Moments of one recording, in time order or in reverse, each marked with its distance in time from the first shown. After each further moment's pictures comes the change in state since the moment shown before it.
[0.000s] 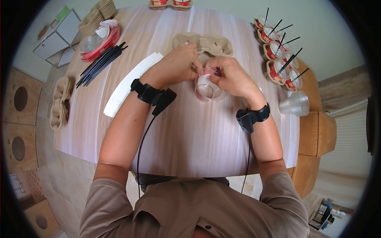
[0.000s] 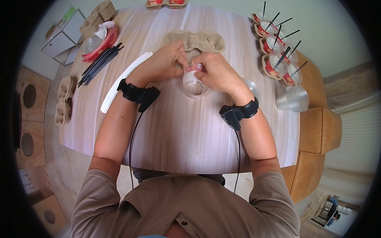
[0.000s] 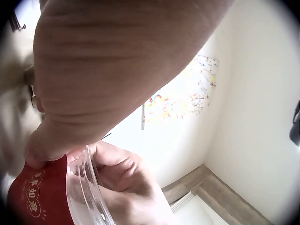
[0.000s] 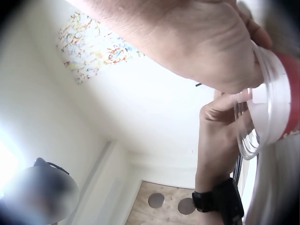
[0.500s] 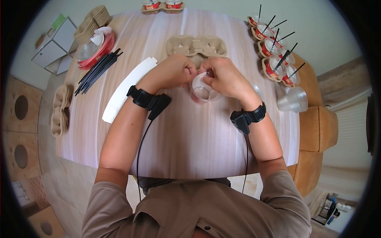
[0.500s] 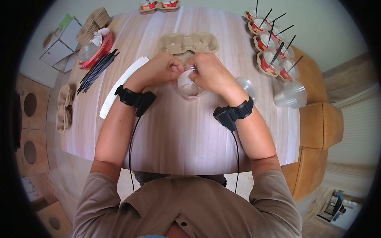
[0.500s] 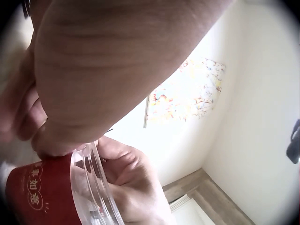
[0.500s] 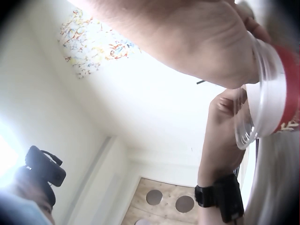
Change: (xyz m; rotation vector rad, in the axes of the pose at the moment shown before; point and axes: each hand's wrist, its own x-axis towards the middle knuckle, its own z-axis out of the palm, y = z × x) left_hand 0.007 0.008 -0.005 -0.197 -0.277 -0.389; right_hand -0.002 0.003 0.005 -0.099 0.145 -0.115
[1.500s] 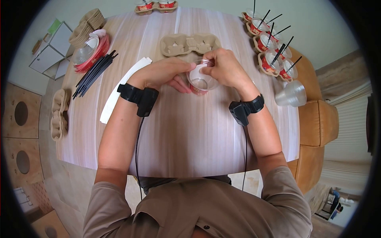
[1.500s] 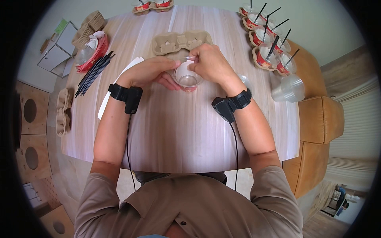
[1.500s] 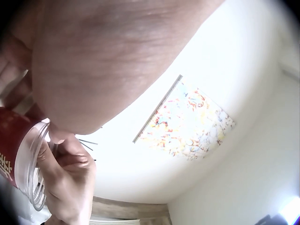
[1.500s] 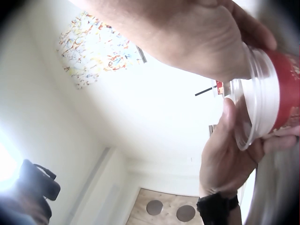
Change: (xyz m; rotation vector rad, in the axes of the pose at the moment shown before) left_hand -0.014 0.008 -0.002 -0.748 -0.185 -0.182; right_hand 0.007 0.012 -0.013 -0.001 -0.053 0.243
